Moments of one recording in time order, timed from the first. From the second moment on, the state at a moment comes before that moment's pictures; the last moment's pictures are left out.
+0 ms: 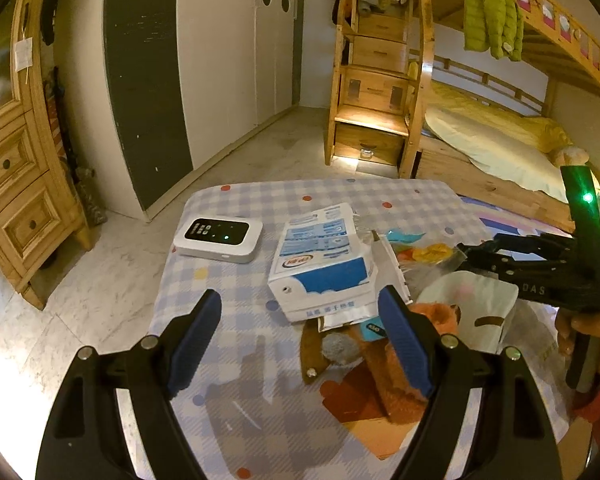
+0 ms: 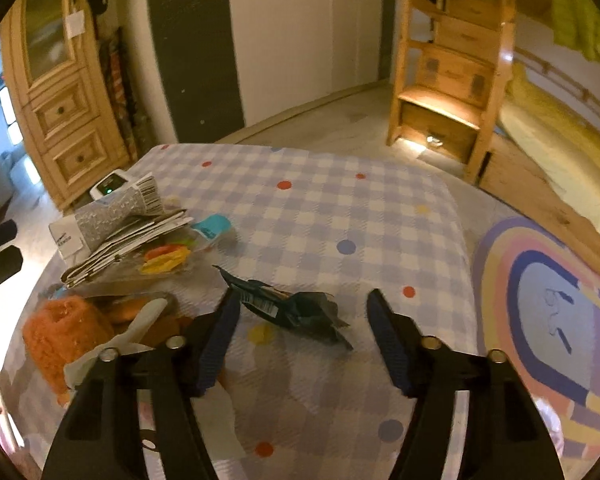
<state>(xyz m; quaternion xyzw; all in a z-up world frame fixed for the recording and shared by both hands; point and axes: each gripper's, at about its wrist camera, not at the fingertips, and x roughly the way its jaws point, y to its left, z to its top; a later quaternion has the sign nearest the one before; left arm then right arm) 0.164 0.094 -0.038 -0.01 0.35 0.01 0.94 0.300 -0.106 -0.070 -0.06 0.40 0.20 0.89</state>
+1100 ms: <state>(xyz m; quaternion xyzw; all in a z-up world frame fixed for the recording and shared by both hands) 0.223 0.097 -0.058 -0.07 0.41 -0.02 0.91 0.210 -0.143 -0.005 0.01 0.32 0.14 0.94</state>
